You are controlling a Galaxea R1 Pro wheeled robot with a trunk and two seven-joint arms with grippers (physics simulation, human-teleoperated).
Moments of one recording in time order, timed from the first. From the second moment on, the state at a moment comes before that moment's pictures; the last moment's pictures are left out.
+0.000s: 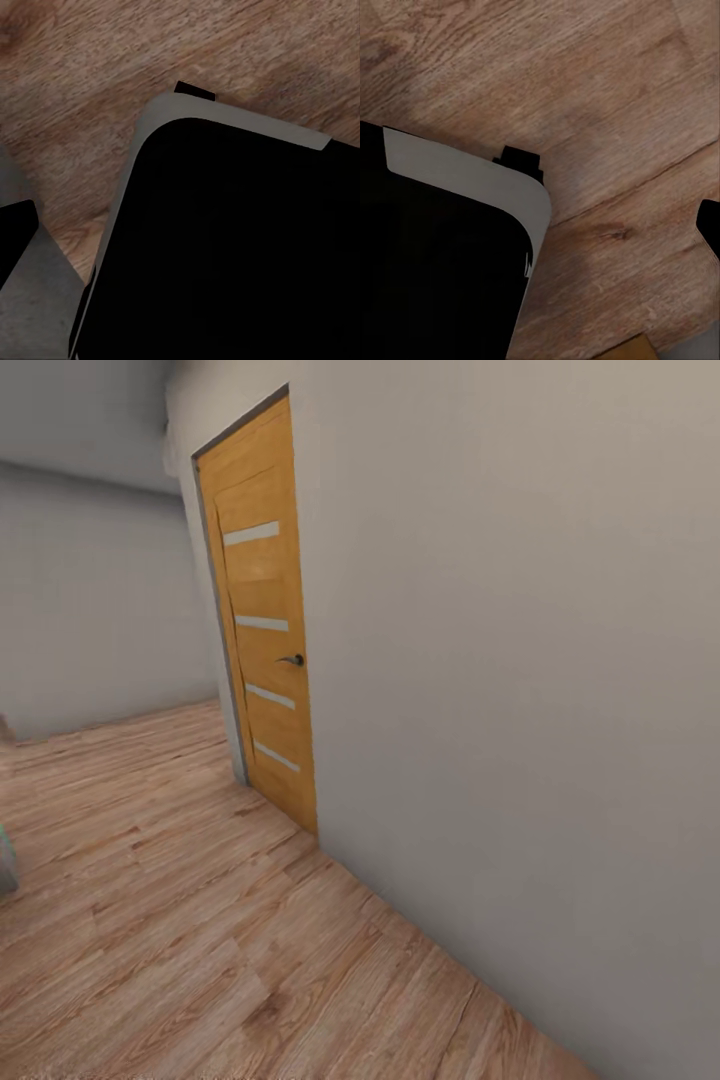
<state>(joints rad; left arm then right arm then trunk) 0.00 0.02 0.00 -0.08 0.33 -0.12 0.01 -0.17 -0.07 0.47 0.03 -0.18 -0.13 0.07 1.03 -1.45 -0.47</state>
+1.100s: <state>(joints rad) 0.00 0.00 0.01 -0.08 0.33 -0.12 0.00 -0.17 -0.07 0.47 0.03 -0.18 -0.13 0.07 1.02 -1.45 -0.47</state>
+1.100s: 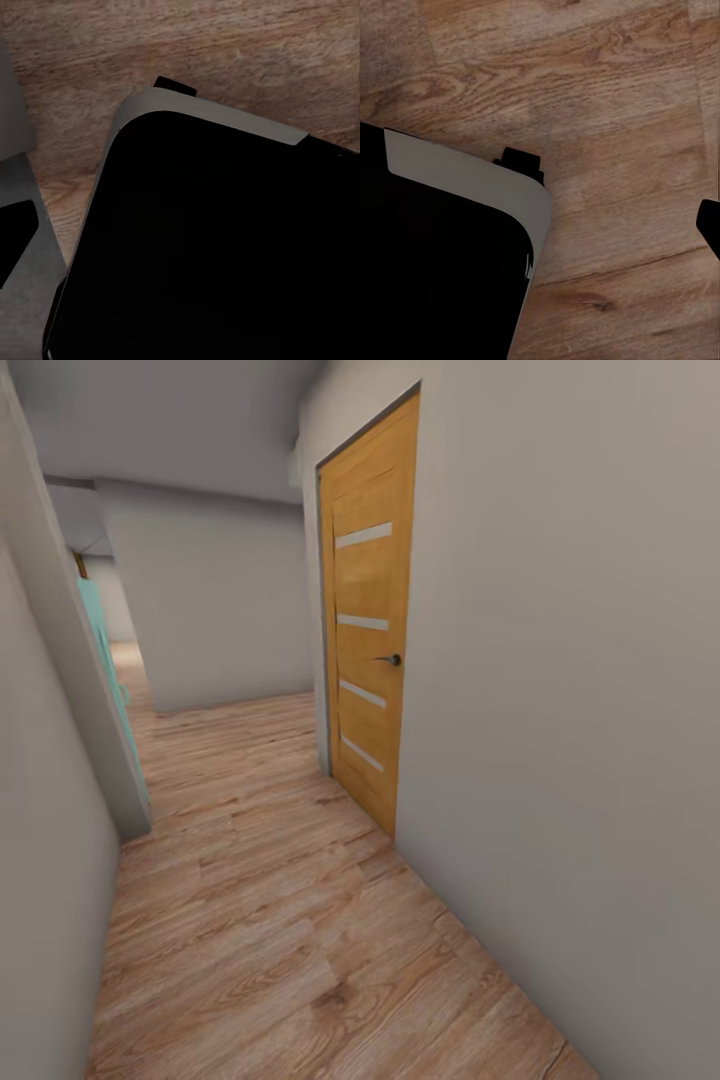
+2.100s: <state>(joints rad) 0.00 0.00 0.01 -0.08 0.34 -0.12 0.00 -0.17 -0.07 0.47 0.03 -0.19 -0.13 0.07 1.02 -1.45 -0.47</state>
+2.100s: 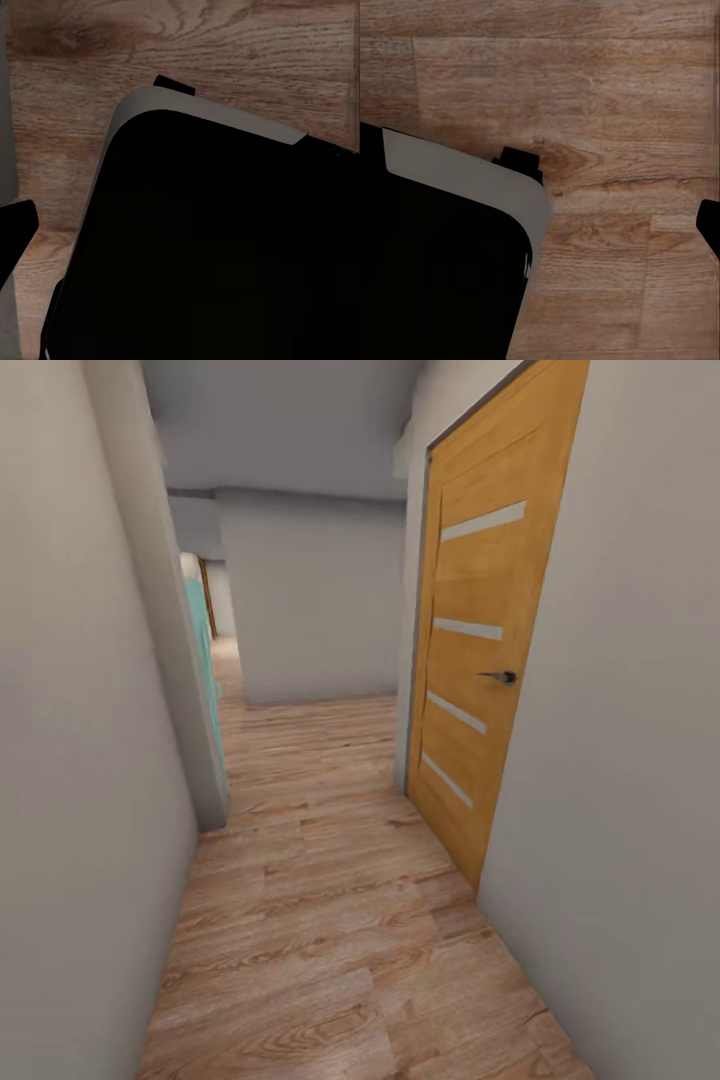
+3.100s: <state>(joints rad) 0.00 0.00 0.01 -0.08 0.40 -0.11 0.00 -0.17 -0.07 0.47 0.03 -0.18 -0.13 0.07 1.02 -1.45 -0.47</state>
